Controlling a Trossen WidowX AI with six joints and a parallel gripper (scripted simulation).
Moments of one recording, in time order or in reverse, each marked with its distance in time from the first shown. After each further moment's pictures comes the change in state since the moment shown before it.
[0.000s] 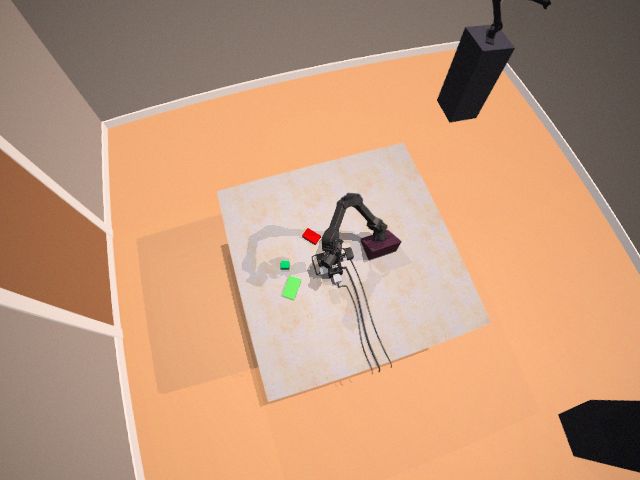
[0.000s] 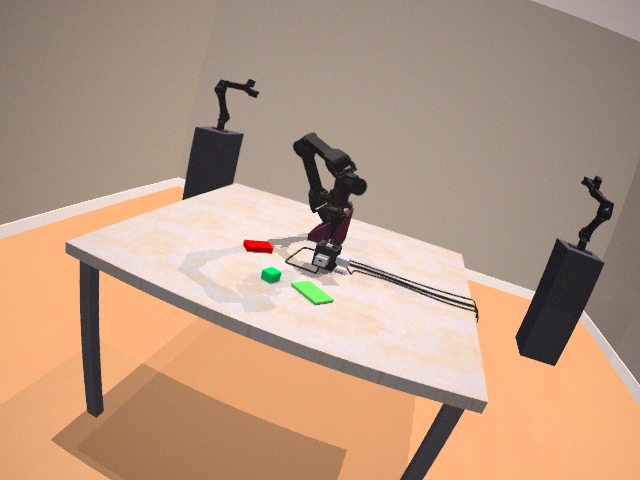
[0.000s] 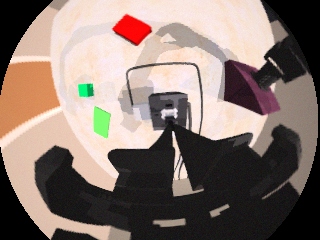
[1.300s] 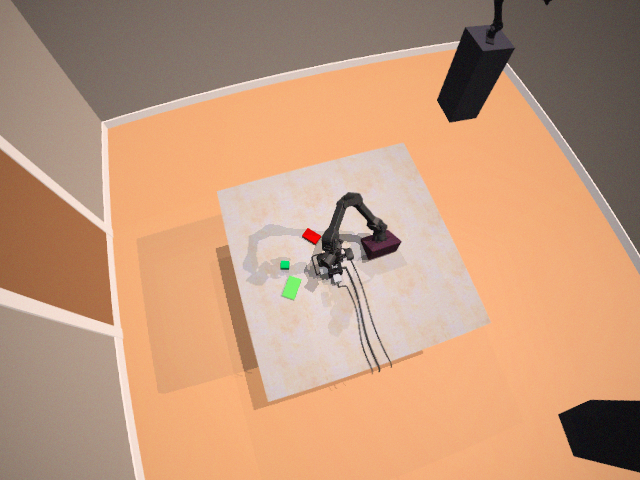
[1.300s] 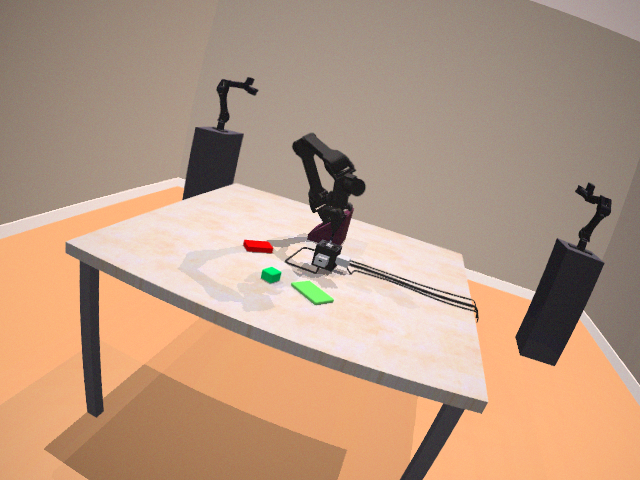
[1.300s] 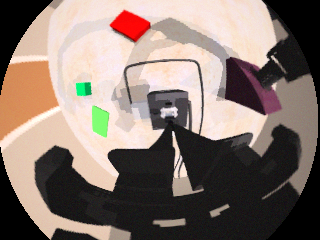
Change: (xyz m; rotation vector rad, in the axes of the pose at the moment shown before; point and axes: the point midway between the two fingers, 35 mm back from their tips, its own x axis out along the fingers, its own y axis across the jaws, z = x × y) arm 0.005 -0.001 -0.002 0.003 0.027 -0.001
